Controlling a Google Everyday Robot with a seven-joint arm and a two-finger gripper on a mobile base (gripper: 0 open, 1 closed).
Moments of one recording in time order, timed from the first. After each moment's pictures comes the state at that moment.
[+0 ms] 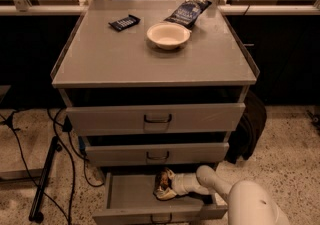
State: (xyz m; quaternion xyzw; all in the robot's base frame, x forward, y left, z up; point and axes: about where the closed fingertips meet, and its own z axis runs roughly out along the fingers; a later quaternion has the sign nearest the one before) arm 0.575 -0.031 0.123 -0.58 0.66 0.30 0.37
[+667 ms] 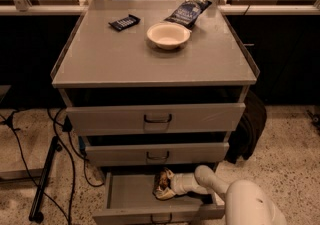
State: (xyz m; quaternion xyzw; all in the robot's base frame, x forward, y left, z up) arm 0.580 -0.027 0.116 -0.59 0.66 0.29 0.36
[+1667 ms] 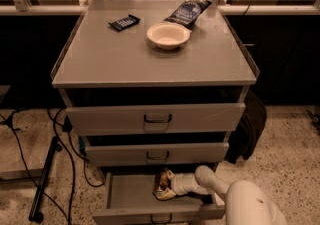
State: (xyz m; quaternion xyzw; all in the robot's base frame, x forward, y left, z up) arm 0.580 -0.027 0.116 -0.59 0.66 0.29 0.36
